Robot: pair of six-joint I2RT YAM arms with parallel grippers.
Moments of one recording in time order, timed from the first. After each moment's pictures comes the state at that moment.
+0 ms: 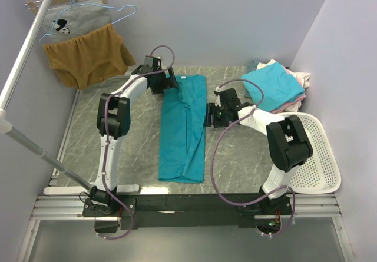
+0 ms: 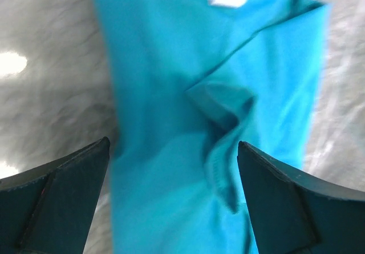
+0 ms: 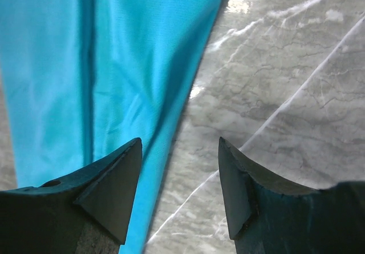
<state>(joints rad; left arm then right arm) -0.27 2.42 2.04 -0.42 0.28 -0.52 0.39 1.76 1.07 -0.26 -0.24 0.37</state>
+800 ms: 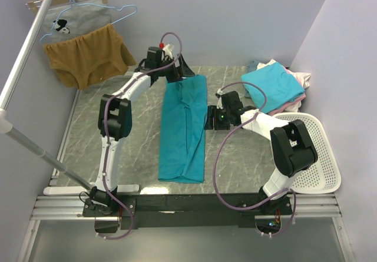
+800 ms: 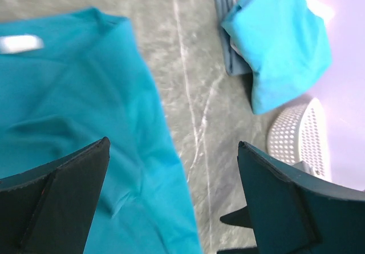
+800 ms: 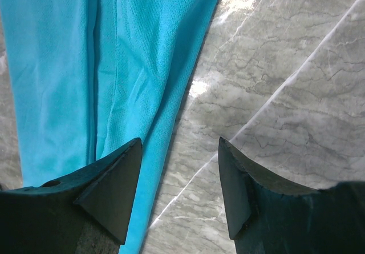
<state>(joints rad) -0.31 2.35 2.07 -0.22 0.59 -0.59 0.39 1.68 0.99 -0.25 -0.26 0.38</state>
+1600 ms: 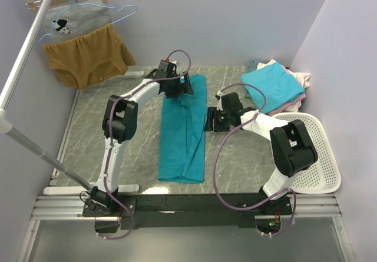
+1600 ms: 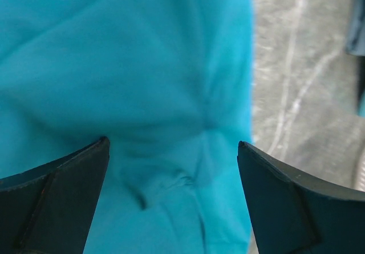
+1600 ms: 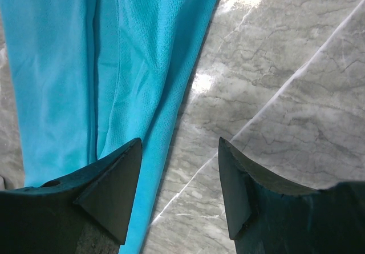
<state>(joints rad) -0.40 2.37 1.96 -0.37 0.30 -0.53 0.39 1.68 0.97 -0.24 -0.28 0.38</state>
